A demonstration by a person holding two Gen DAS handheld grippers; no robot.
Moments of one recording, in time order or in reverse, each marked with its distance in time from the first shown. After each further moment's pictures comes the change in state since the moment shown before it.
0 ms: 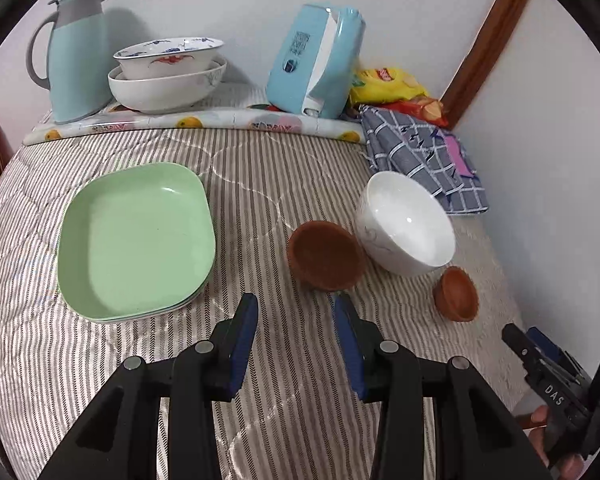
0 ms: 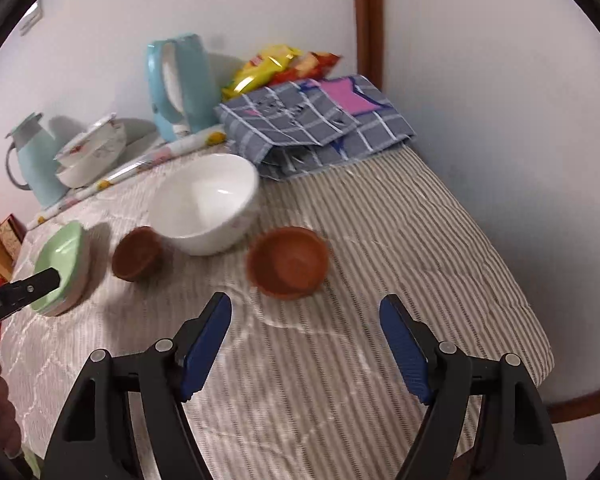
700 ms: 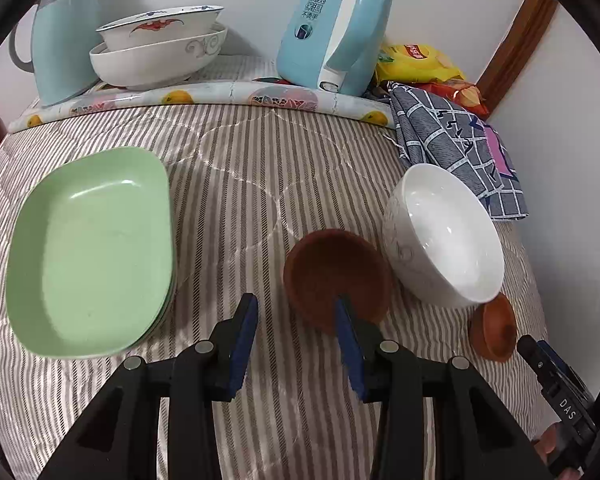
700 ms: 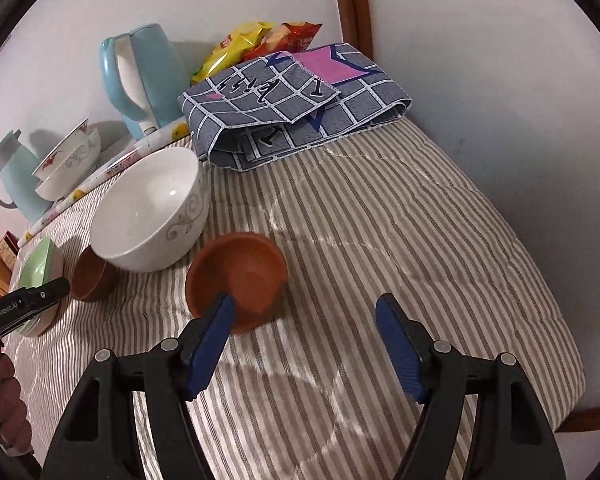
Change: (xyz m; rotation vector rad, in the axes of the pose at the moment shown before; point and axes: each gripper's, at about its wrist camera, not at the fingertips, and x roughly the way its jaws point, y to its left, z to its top) left arm 0.070 -0.009 0.022 -0.049 0.058 0.062; right arm 0.060 -0.028 0.018 0.045 0.038 0.067
